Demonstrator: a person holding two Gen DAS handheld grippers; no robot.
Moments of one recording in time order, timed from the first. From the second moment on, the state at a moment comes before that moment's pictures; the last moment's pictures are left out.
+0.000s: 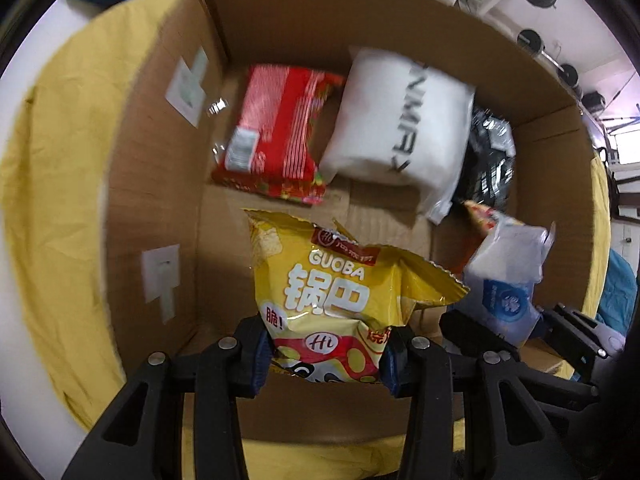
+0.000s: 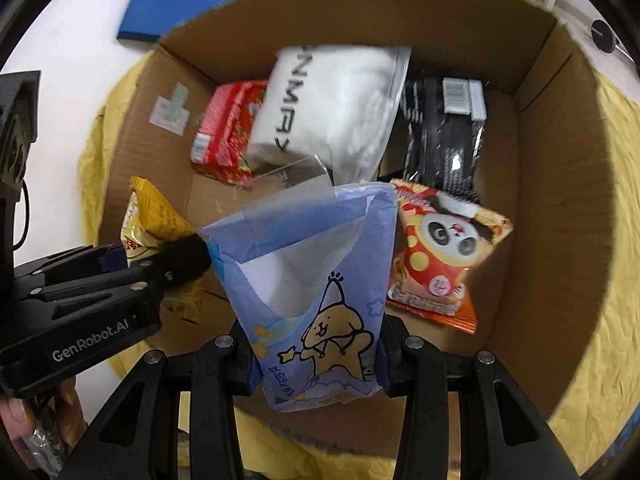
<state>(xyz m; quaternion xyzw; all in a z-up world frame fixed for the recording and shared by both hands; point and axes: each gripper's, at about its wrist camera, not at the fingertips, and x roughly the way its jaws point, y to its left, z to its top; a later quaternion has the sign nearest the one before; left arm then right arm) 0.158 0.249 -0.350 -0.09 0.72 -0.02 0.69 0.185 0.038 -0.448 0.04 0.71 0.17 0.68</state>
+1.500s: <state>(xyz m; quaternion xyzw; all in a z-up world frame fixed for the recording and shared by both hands) 0.099 0.246 -0.237 -0.05 0.62 0.03 0.79 0.149 -0.007 -0.368 0.02 0.65 0.09 0.75</state>
